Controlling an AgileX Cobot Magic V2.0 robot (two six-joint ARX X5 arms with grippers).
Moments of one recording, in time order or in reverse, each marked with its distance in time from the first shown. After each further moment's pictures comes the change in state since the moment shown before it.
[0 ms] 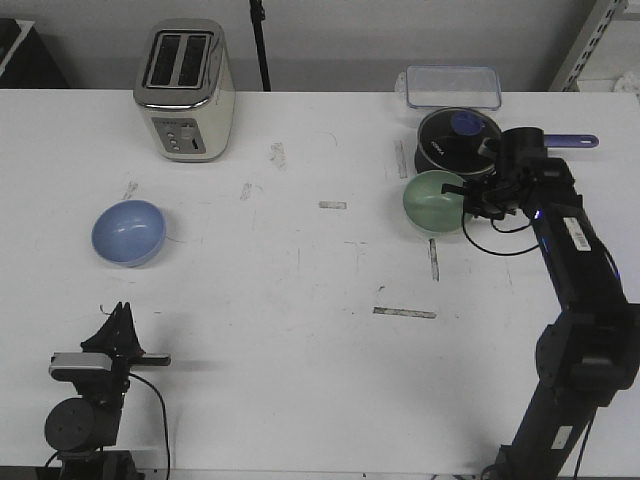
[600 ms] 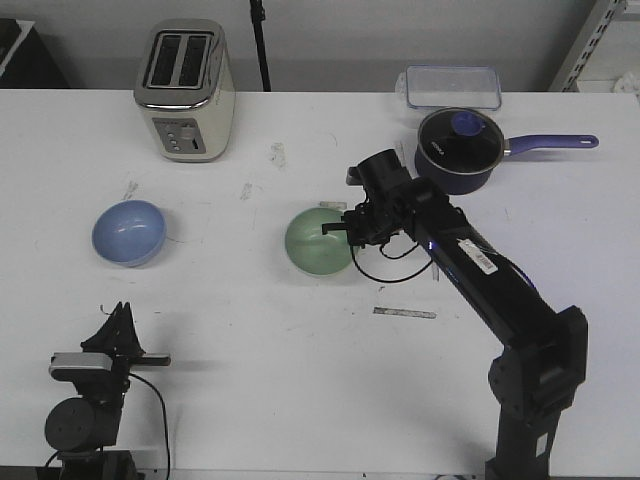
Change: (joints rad) left arm 0.000 0.000 0.000 0.000 0.000 0.000; right arm 0.464 -0.009 -0.024 0.001 0.001 0.135
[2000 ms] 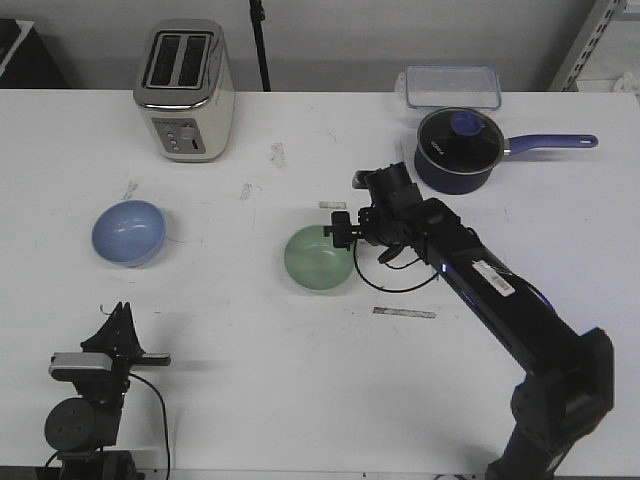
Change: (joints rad) left arm 0.000 0.000 0.000 0.000 0.000 0.000; right arm -0.001 -0.145 -0.190 0.228 0.007 0.048
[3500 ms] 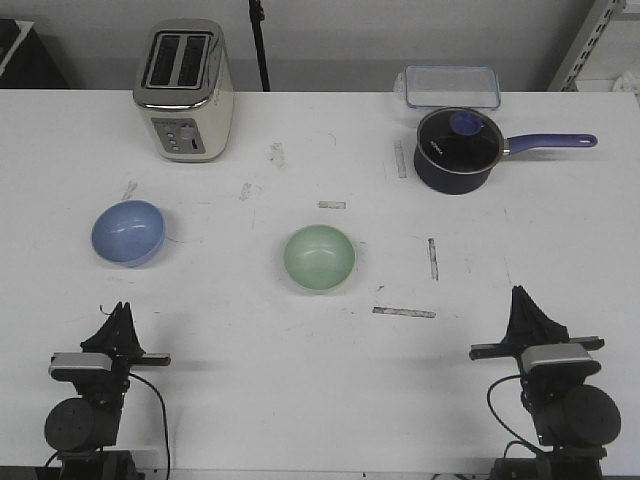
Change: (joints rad) left arm 0.000 0.000 0.000 0.000 0.000 0.000; right arm -0.460 -1.535 -1.206 0.636 0.106 -0.416
